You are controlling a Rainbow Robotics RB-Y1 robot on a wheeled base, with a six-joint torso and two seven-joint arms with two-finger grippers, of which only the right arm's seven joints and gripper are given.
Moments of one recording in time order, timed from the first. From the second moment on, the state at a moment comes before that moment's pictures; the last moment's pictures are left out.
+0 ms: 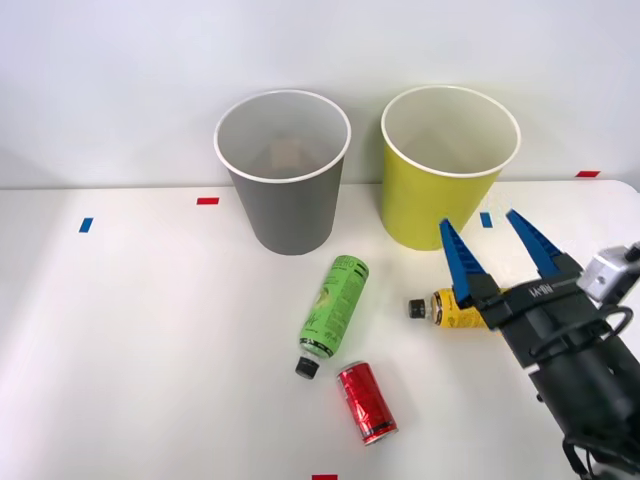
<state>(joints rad) 0.40 -0.51 0.24 -2.18 -0.30 -0.21 1.21</state>
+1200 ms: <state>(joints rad) 0.55 -0.09 0.10 -1.84 -0.02 -0.36 1.07</state>
